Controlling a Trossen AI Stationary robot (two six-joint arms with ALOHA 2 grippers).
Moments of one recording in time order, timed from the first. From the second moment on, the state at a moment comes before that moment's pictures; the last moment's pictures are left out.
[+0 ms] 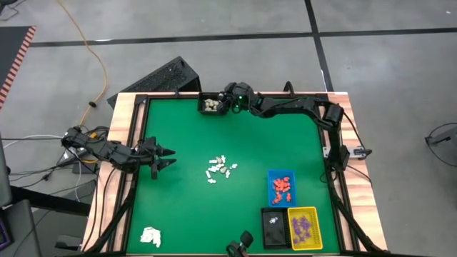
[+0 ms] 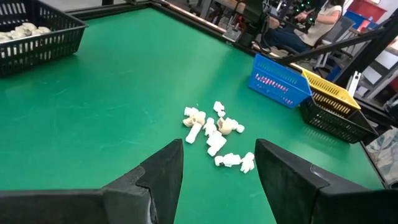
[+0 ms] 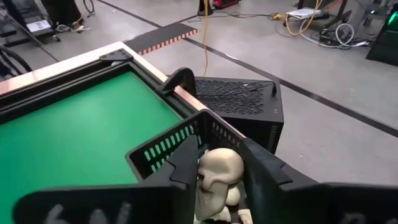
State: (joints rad) left arm -0.38 0.02 0.11 -0.30 -0.53 -0.51; right arm -0.47 1.97 1.32 0.35 0.14 0.18
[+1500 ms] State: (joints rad) left arm -0.38 0.02 0.11 -0.30 -0.51 -0.53; right arm 0.00 1.90 0.98 0.16 -0.18 -0.15
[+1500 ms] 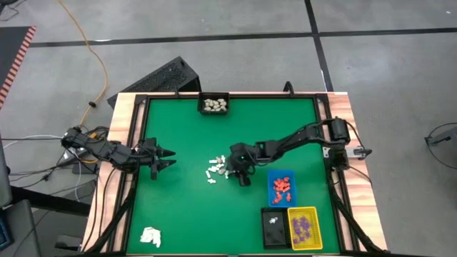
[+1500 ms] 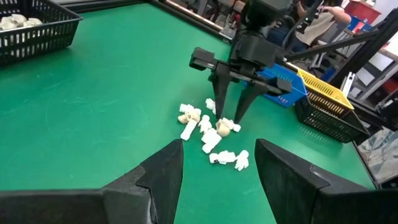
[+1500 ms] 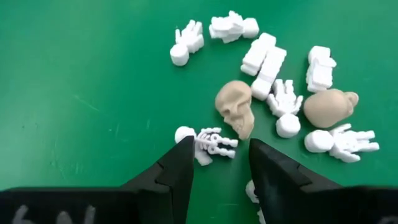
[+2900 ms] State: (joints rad) left arm -0.38 0.02 0.11 -0.30 -0.53 -0.55; right arm -0.07 1.76 0.89 0.06 -0.10 -0.22
